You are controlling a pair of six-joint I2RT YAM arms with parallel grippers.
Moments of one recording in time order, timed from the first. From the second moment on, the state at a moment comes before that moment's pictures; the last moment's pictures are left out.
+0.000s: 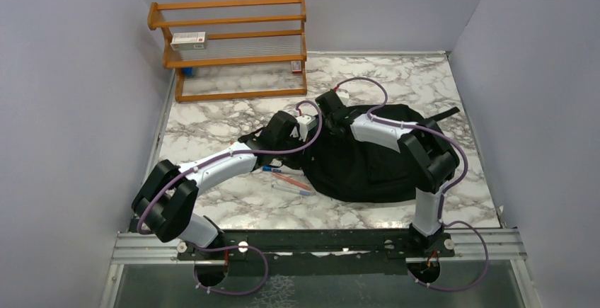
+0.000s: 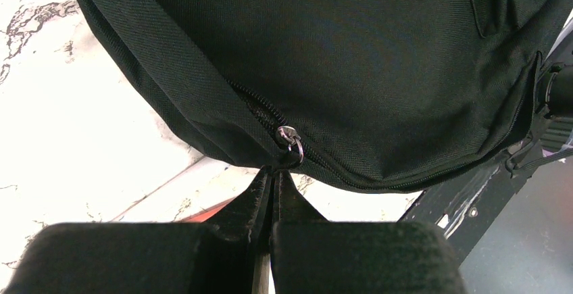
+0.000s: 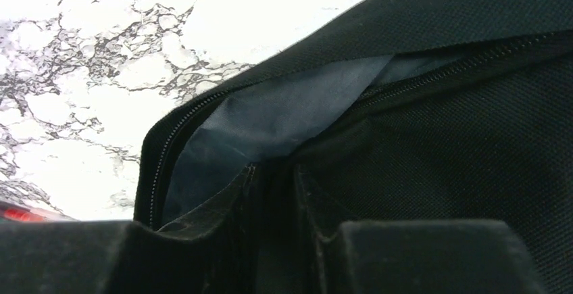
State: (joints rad) left arm -0.71 1.45 0.87 -0.23 0.32 -0.29; right arm 0.66 1.93 1.26 -0.21 0.26 0.72
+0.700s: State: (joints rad) left arm -0.71 1.47 0.88 -0.23 0.33 -0.28; right arm 0.66 1.56 1.11 -0.20 0.27 0.66
